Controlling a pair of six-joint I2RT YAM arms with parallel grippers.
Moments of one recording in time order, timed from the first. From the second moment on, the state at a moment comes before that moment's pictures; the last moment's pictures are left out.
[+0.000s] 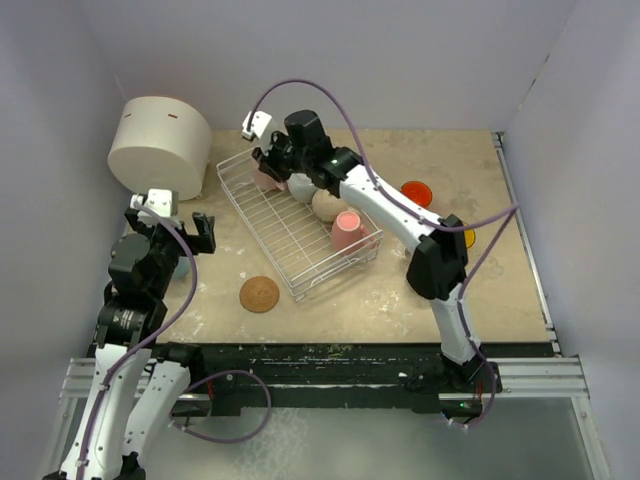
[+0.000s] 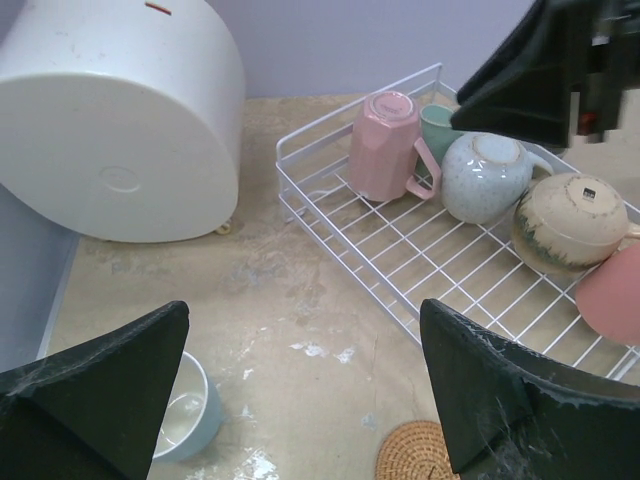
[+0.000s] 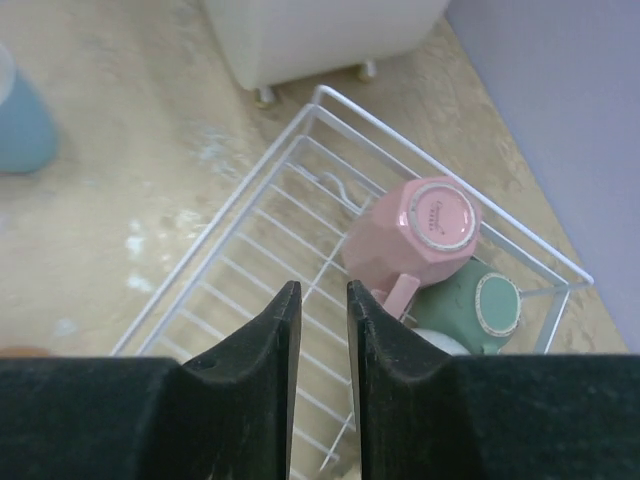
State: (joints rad) left arm -0.15 0.56 0.78 -0.35 -0.06 -0.03; right arm 0.75 2.19 2.16 -0.39 -0.18 -0.36
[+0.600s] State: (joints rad) left arm -0.14 0.64 0.77 -0.33 -0.14 -0.04; right arm 0.46 1.50 1.38 -0.42 -0.76 -0.41
